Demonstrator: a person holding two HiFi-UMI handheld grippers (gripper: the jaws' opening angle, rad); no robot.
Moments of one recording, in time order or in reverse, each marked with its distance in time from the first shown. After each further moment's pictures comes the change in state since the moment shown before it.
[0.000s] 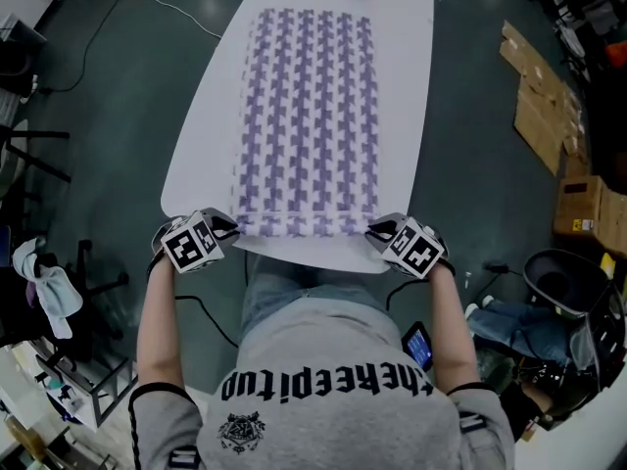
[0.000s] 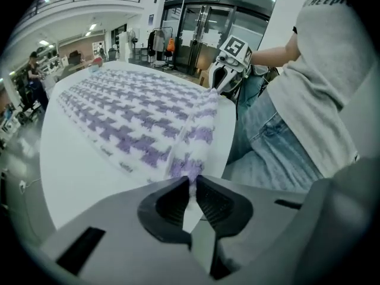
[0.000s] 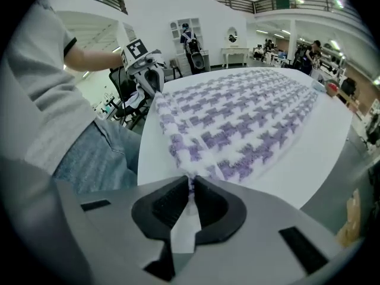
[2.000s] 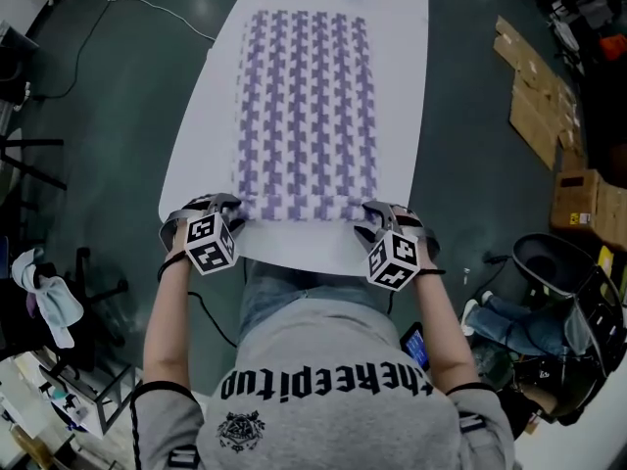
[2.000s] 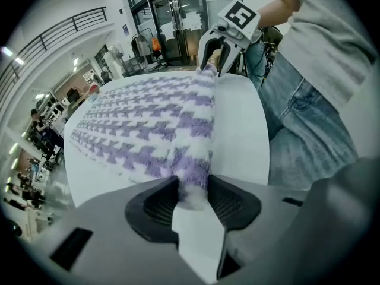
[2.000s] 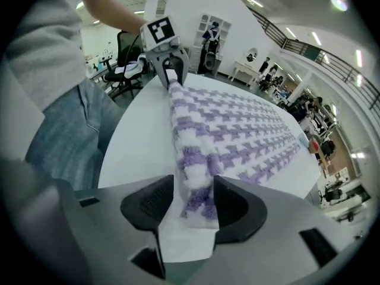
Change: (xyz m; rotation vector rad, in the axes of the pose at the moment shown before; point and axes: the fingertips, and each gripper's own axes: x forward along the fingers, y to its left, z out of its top) left arm 0.013 0.056 0.009 0.253 0.125 0.268; right arm 0.009 -0.021 0.039 -0.322 0.053 -0.322
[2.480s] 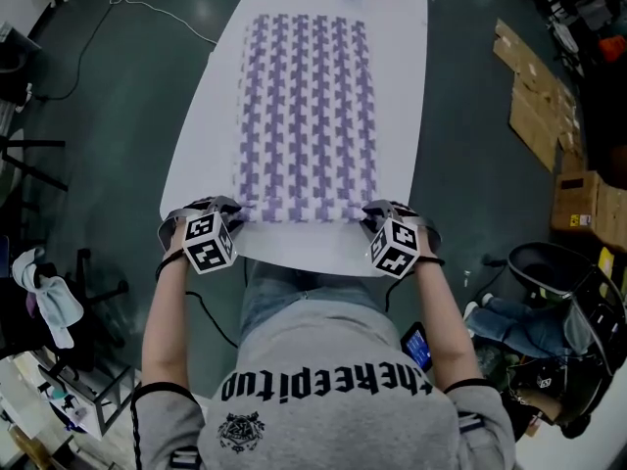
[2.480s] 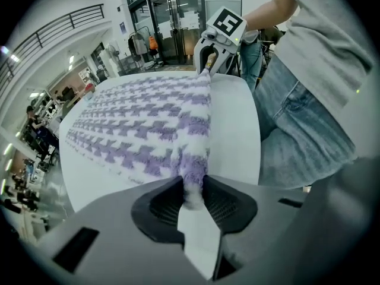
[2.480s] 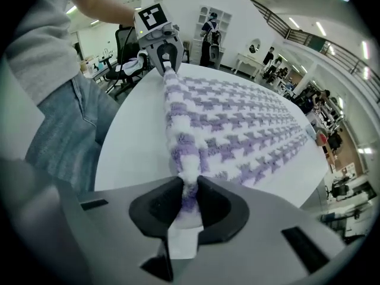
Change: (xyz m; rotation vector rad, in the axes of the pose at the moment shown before) left arm -0.006 -0.010 0.002 0.012 0.006 -0.049; right arm 0.010 -0.004 -0.018 0.015 0.052 0.064
